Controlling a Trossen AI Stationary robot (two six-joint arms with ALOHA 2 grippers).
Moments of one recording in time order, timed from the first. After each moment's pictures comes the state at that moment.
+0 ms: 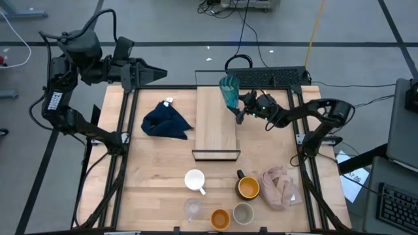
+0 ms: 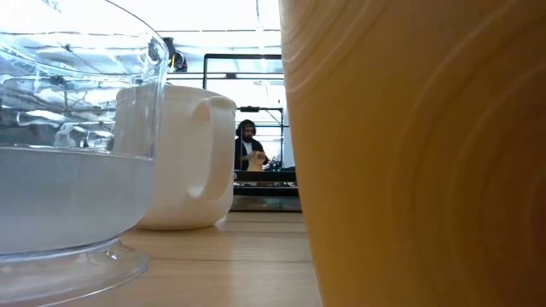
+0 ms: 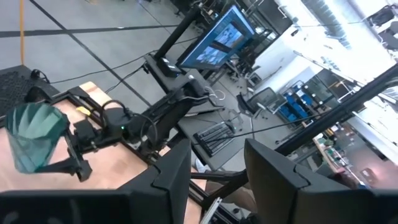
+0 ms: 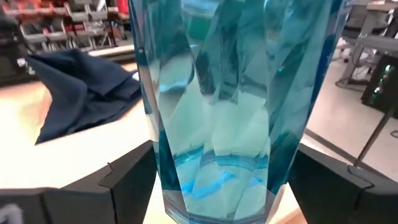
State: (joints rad) left arm 0.28 1.36 2.21 -0.96 0.23 -0.72; right arm -0.55 1.65 0.46 1.00 -0.05 0.02
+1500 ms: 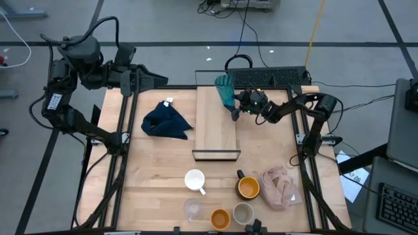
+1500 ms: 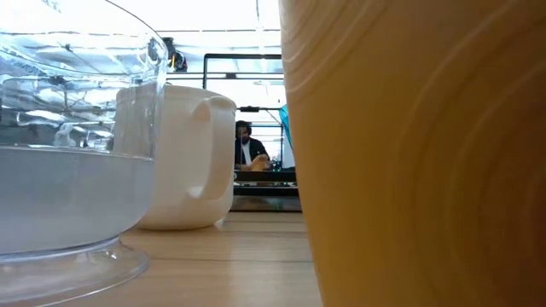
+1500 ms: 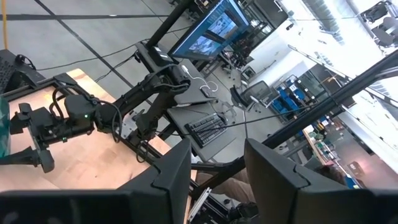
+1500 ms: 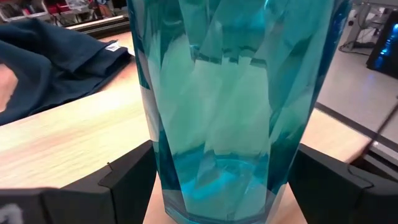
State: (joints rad) left arm 0.19 1.36 2.21 -0.97 0.18 -0.76; right arm -0.61 1.81 0.57 0.92 -0.08 0.06
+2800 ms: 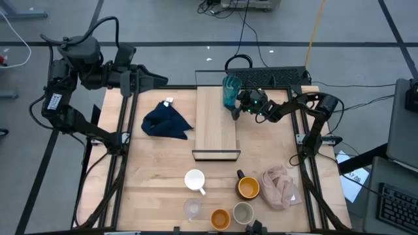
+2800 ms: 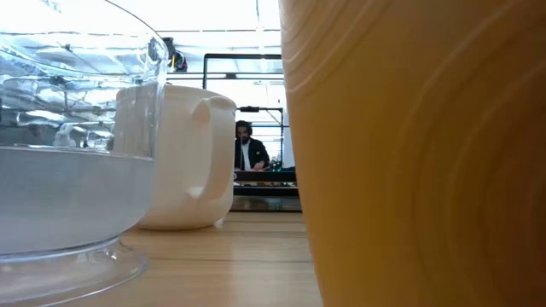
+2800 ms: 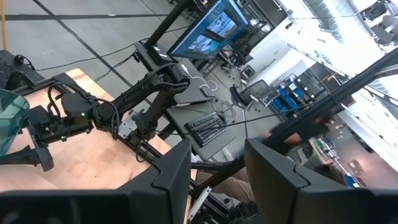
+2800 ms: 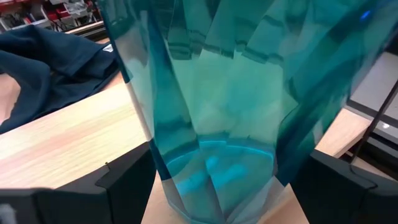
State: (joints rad) left arm 0.18 1.36 2.21 -0.97 0.18 -0.76; right arm -0.61 1.81 0.57 0.83 -0.11 0.12
